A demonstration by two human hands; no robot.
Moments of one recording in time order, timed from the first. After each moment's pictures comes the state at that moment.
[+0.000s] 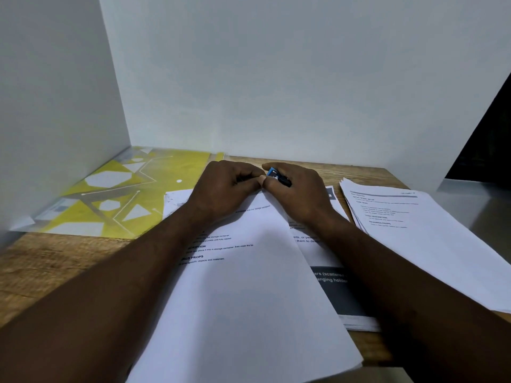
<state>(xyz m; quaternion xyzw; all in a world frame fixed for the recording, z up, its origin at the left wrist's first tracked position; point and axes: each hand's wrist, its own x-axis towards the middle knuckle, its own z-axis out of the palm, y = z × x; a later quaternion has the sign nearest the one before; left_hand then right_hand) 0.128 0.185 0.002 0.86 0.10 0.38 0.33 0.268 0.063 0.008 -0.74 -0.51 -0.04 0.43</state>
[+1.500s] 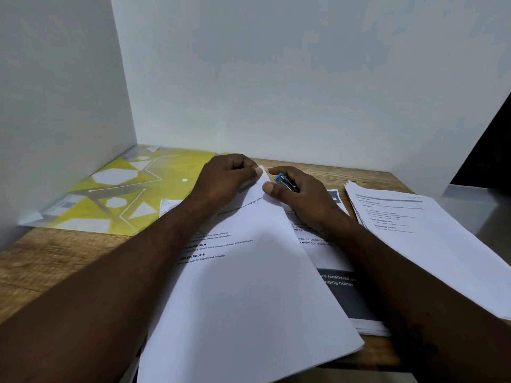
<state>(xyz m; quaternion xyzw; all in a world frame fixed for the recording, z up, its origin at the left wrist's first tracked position) 0.126 0.192 0.008 0.76 0.19 0.38 0.50 0.275 0.053 0.004 -0.72 -0.51 0.12 0.46</state>
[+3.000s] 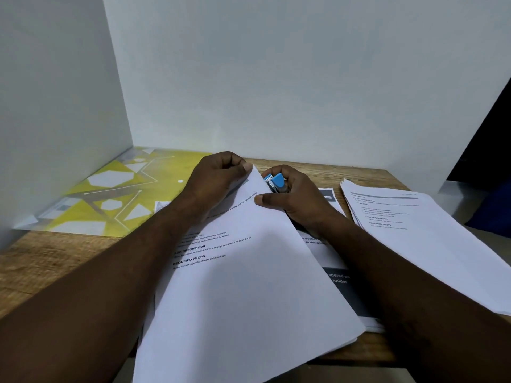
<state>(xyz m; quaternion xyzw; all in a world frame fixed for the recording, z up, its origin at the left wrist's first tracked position) 0.128 0.197 0.006 0.73 0.20 0.39 0.52 0.276 0.061 -0.002 -0.65 -0.47 0.21 0.55</state>
